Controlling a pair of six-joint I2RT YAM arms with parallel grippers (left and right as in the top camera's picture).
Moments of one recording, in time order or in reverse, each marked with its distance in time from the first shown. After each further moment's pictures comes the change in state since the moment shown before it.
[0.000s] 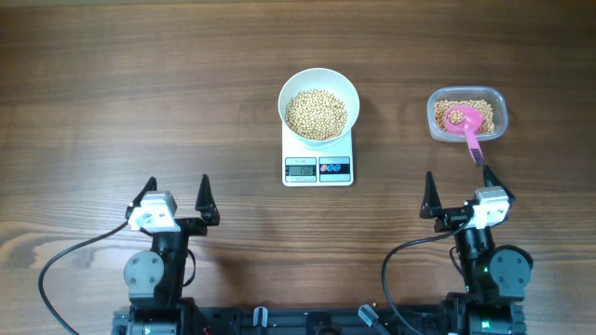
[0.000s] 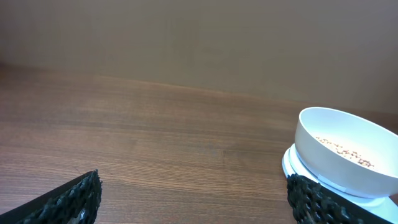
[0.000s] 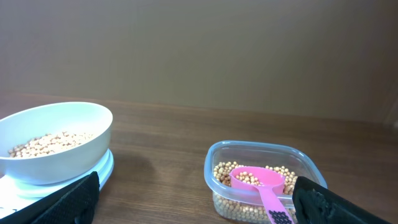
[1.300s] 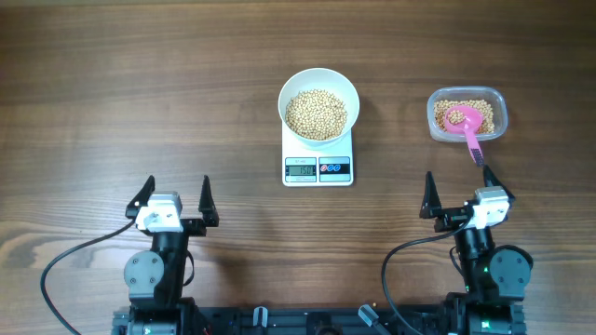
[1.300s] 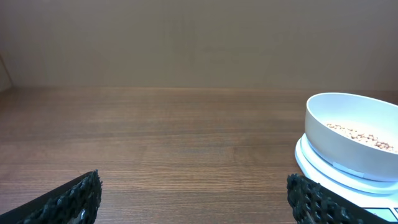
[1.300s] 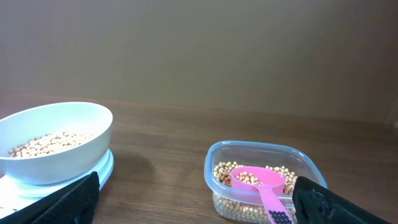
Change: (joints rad) left arm 0.000 0.000 0.000 0.000 0.000 0.124; right arm 0.000 0.000 0.000 0.000 0.000 0.000
